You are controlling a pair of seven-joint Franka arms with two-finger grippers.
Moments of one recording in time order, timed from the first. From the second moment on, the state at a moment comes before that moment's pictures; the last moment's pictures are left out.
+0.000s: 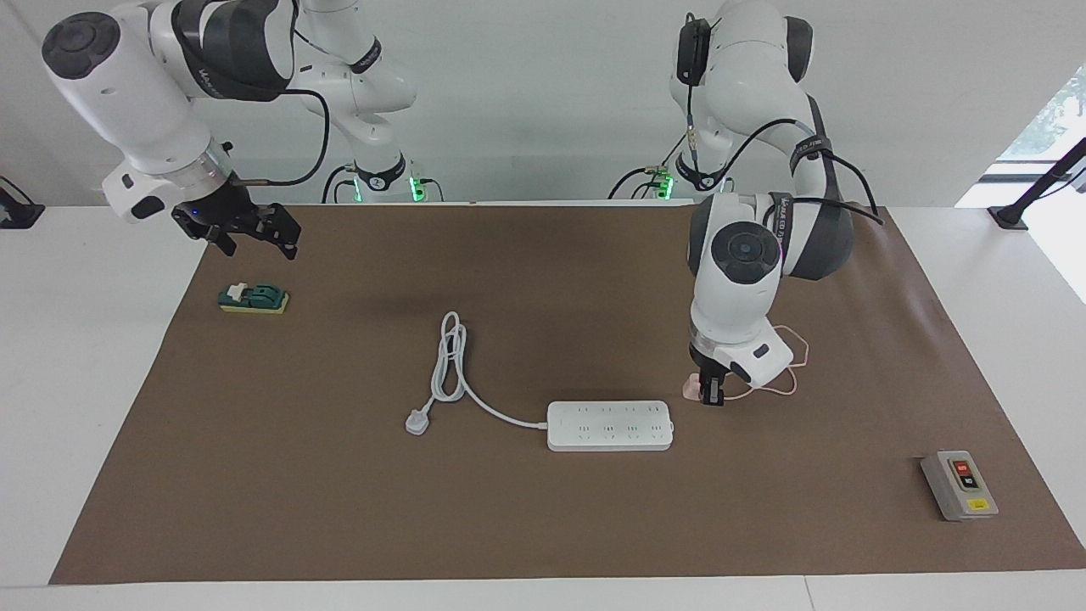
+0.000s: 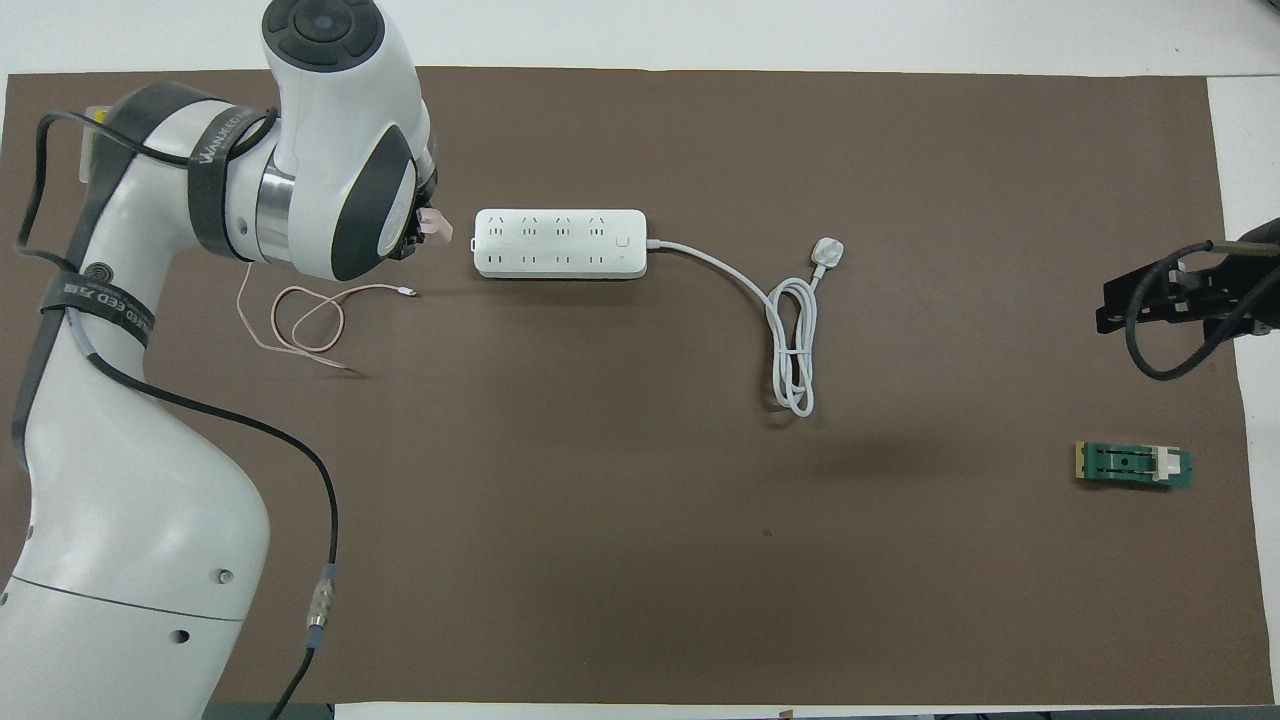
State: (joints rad) left arm -0.56 0.61 0.26 -1.22 0.00 1.77 -1.67; right arm 0.07 0.03 -0.15 -1.64 0.03 1.56 0.05
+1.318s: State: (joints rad) left arm -0.64 0.60 0.26 -1.39 0.00 1.92 -1.84; right arm 0.06 0.02 -0.14 -1.64 0.03 1.56 0.05
